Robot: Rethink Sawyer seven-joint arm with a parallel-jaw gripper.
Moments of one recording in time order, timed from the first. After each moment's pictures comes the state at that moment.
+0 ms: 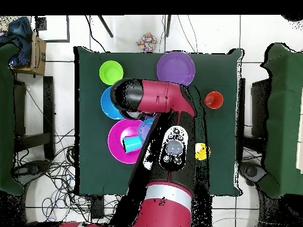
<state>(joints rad) -0.03 -0.53 -0.19 1.33 -0.02 0.87 2.14</state>
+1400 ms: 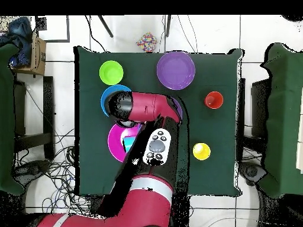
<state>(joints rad) 0.04 -0.45 -0.24 1.39 0.04 0.78 2.17</state>
